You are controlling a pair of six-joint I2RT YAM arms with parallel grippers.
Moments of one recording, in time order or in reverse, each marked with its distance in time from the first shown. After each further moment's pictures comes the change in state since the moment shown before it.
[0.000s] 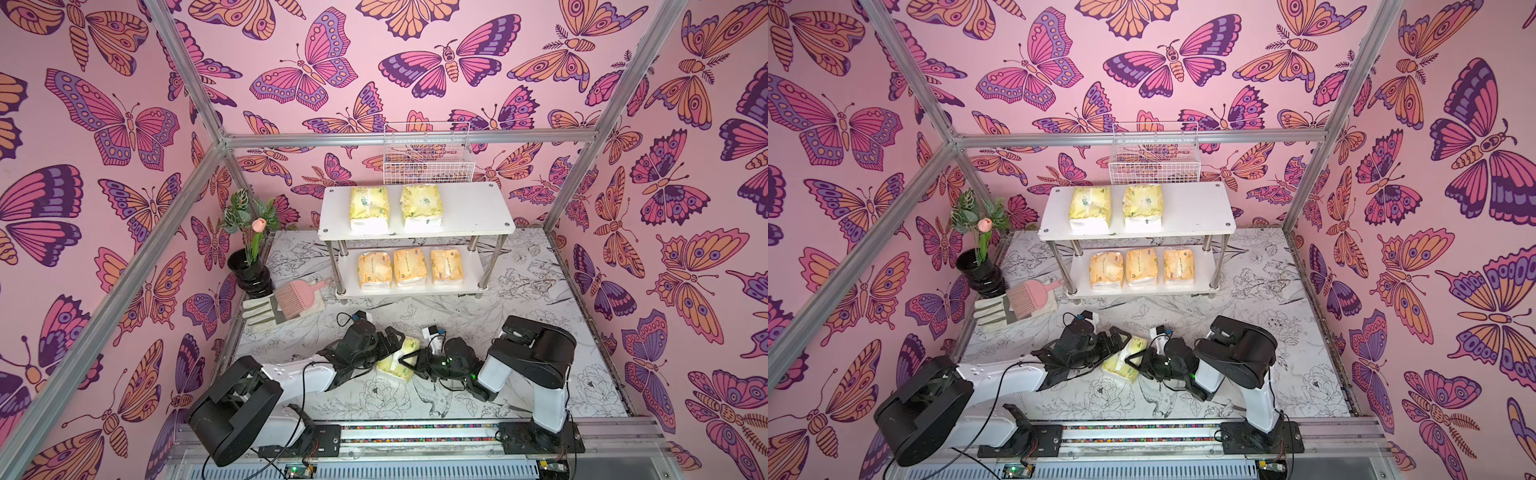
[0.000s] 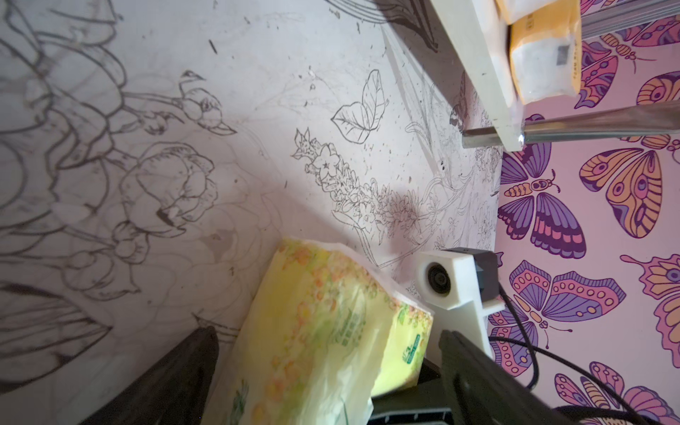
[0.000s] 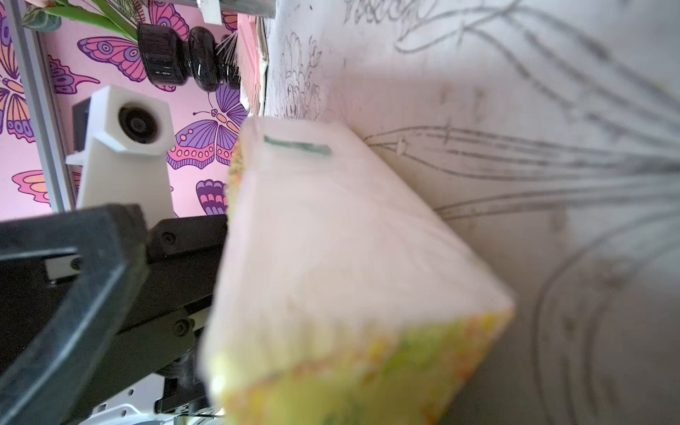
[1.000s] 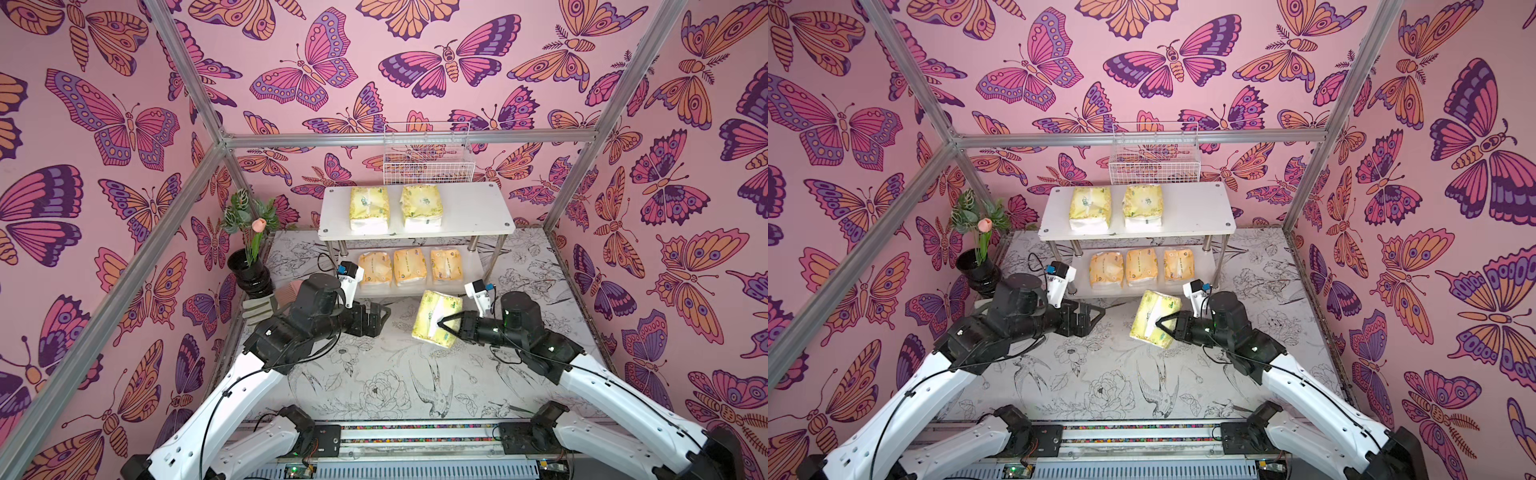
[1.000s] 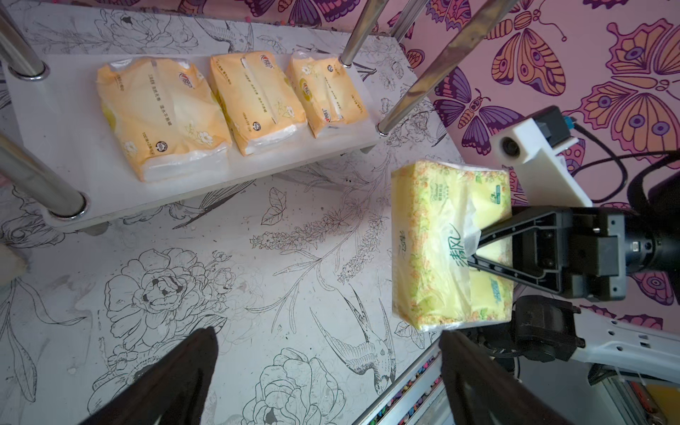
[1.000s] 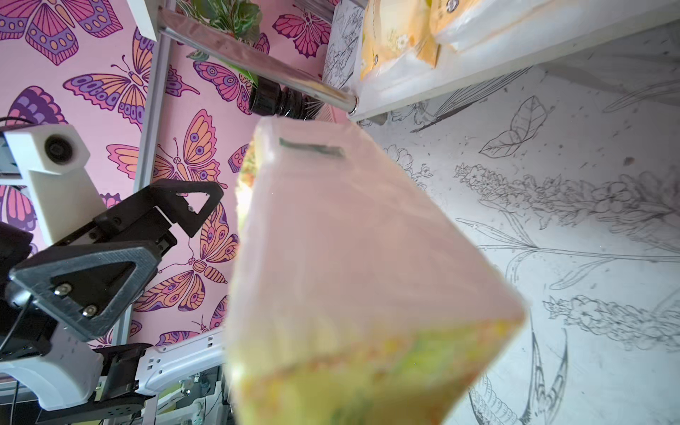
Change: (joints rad) left arm 0.100 -0.378 0.739 -1.042 0.042 0.722; right arm -0.328 -1.020 0.365 -1.464 -0.170 -0.426
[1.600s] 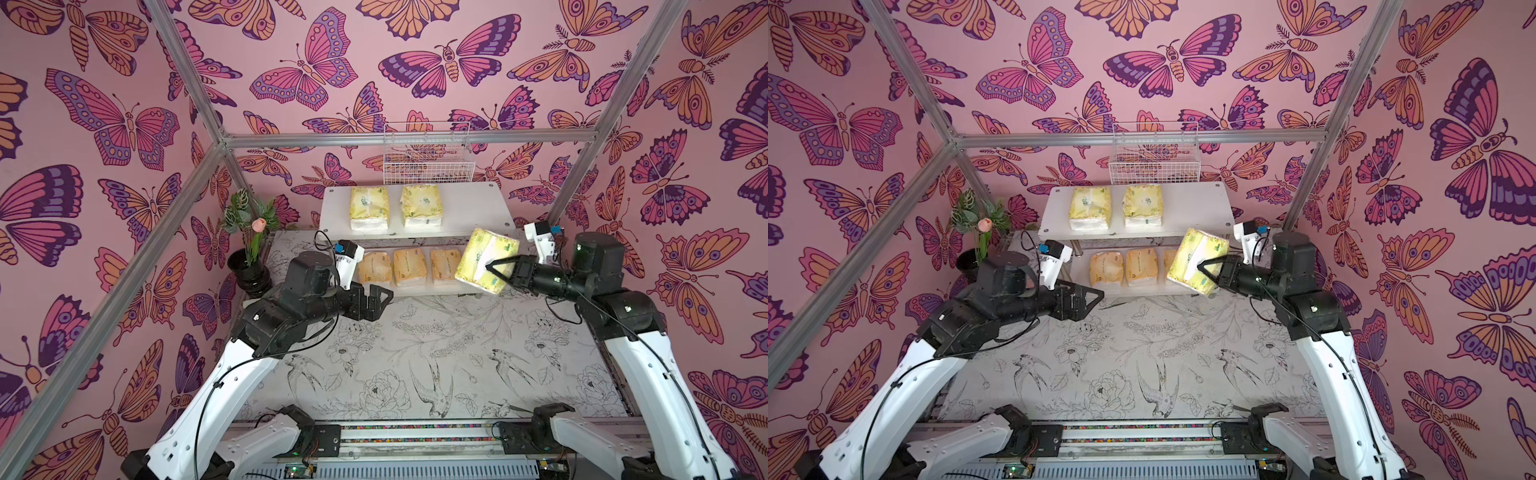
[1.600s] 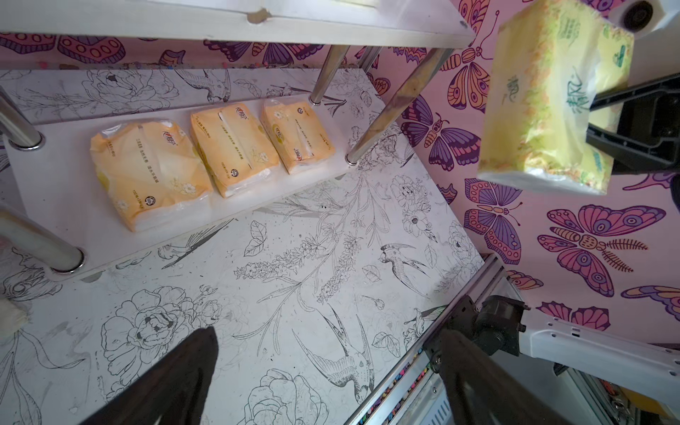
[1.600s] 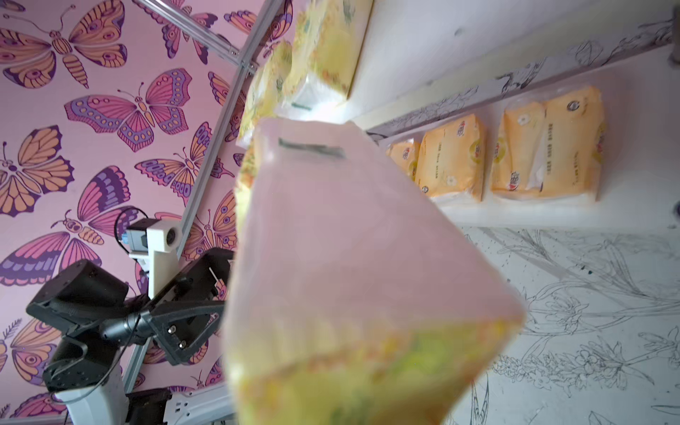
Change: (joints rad) left arm 0.036 0.100 0.227 -0.063 0.059 0.031; right arm -0.452 0.156 0.671 -0.498 -0.213 -0.261
